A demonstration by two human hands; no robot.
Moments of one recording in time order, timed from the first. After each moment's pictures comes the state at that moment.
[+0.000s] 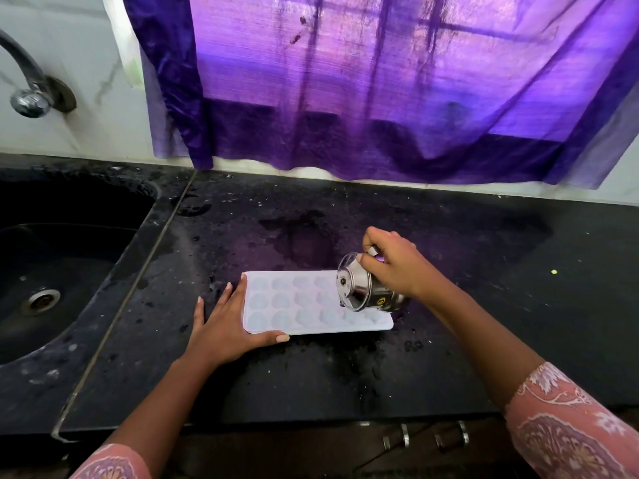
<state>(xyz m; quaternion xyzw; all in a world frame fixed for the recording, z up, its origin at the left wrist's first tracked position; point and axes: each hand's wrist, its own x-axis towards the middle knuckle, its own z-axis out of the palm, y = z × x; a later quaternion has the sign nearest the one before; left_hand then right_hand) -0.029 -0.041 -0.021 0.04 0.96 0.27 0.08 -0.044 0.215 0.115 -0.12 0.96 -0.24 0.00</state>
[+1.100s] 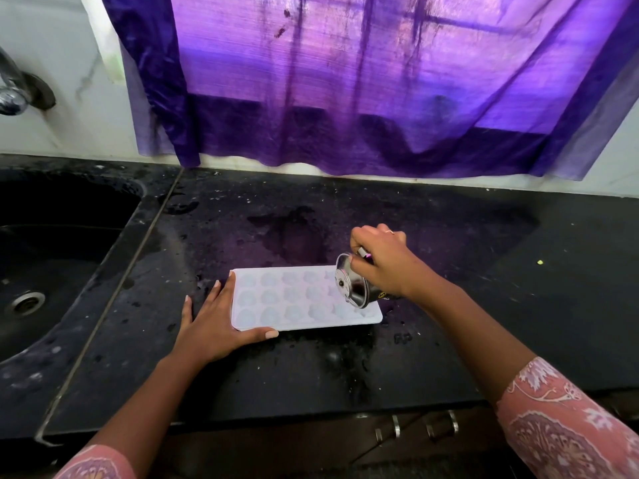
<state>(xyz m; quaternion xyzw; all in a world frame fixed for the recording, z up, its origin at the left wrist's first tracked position) -0.030 -0.041 -0.021 0.04 0.96 0.26 0.07 -0.036 0.217 0.119 -0.16 0.97 -0.16 -0.01</state>
